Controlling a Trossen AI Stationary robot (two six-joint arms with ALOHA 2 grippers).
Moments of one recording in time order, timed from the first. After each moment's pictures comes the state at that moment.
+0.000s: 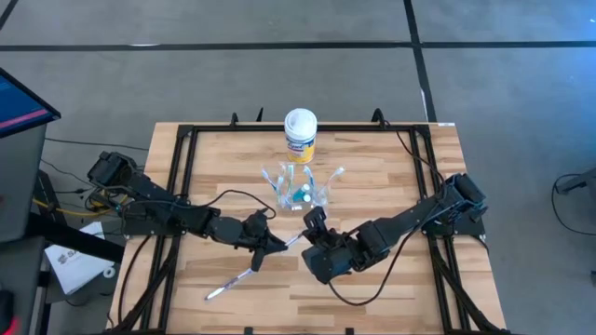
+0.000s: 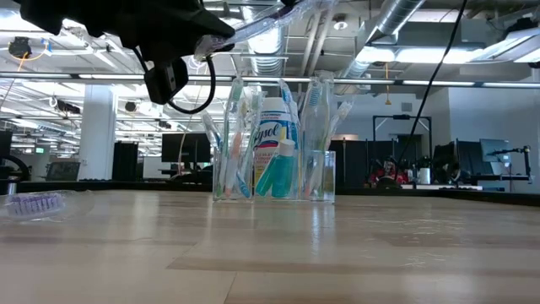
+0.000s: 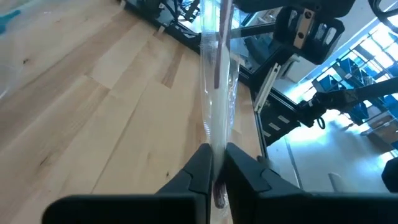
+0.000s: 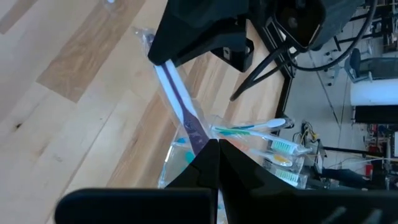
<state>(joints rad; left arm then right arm) -0.41 1.44 0.60 0.53 -0.26 -0.71 0.49 1.87 1.72 -0.87 0.71 -0.39</state>
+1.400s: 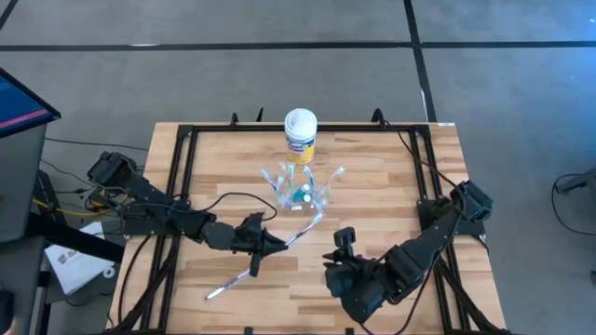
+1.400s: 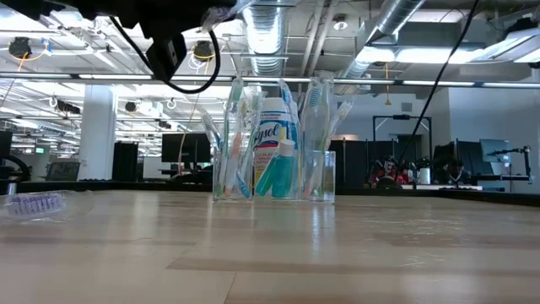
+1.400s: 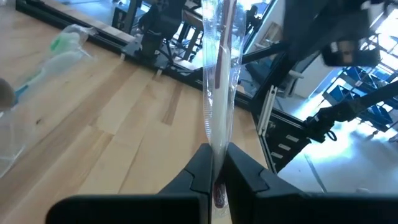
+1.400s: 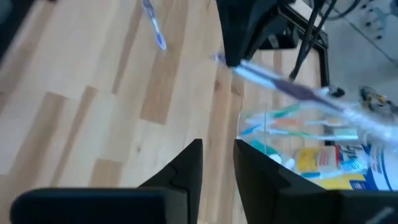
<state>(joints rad) -0.48 1.44 0.60 0.64 -0.44 -0.54 0.69 1.87 1.86 -1.12 0.70 0.19</state>
